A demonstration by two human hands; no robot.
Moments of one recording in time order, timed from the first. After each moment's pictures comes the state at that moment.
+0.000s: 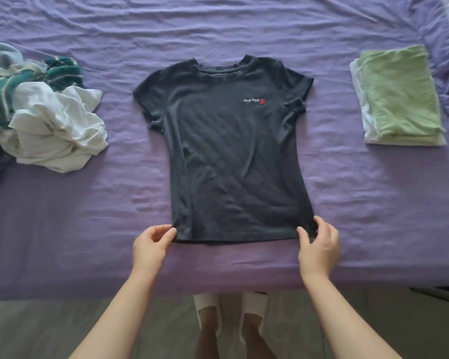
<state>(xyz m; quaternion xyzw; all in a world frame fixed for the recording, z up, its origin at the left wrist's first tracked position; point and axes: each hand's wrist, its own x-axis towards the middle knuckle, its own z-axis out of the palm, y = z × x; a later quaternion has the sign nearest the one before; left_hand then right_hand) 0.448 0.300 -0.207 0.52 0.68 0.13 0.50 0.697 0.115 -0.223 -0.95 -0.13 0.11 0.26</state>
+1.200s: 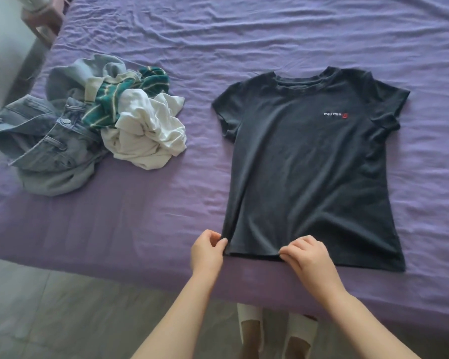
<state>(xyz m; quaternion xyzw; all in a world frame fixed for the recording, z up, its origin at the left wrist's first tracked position) 0.416 0.319 -0.213 0.58 0.72 0.04 0.38 0.606 0.197 -0.221 -0.74 -0.61 0.14 0.24</state>
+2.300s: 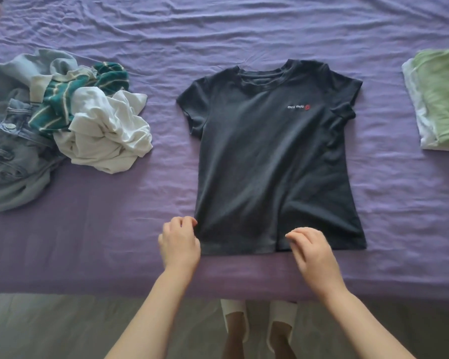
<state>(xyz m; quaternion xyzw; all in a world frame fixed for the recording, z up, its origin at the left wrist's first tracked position) 0.422 0.336 -0.198 0.79 0.59 -0.05 0.15 0.634 0.160 -0.220 -0.82 -0.49 0.16 0.24</state>
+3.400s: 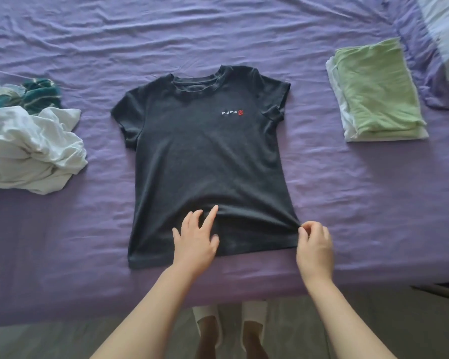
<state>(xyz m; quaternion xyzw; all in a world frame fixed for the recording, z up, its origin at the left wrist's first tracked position) 0.558 0.266 -0.218 0.84 0.45 -0.17 0.24 0.732 0.102 -0.224 -0.94 -0.14 0.18 0.27</state>
